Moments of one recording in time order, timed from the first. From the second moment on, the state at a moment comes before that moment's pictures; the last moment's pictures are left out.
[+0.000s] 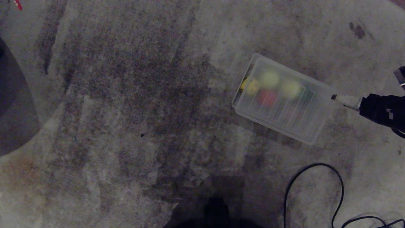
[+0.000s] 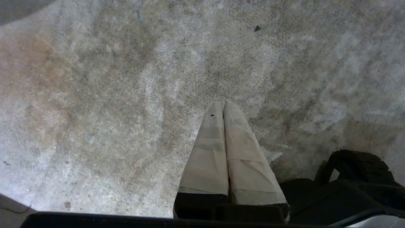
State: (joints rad) left arm -0.01 0.00 0.00 0.00 0.06 -0.09; right arm -0.27 1.57 -0.76 -0.68 0.60 0.31
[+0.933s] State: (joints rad) left arm 0.00 0.00 0.00 0.00 0.06 -0.10; right arm -0.10 1.39 -0.57 -0.20 0.30 0.35
